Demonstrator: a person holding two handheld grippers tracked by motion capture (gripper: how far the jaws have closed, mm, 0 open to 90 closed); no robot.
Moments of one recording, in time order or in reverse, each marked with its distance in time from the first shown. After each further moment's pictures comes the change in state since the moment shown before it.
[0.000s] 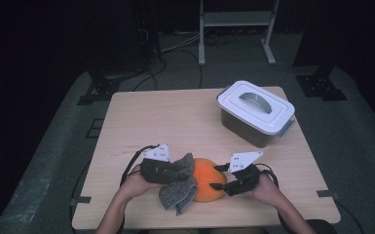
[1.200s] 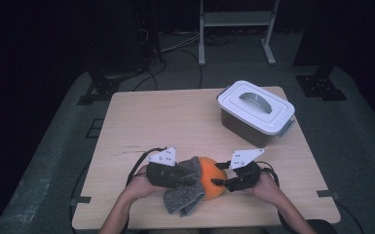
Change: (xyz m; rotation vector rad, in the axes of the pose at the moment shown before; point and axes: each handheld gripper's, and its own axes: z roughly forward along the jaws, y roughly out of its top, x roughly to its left) left arm -0.016 0.014 0.014 0.006 -0.068 0.105; right arm -0.007 -0.001 -0.001 0.002 -0.035 0.006
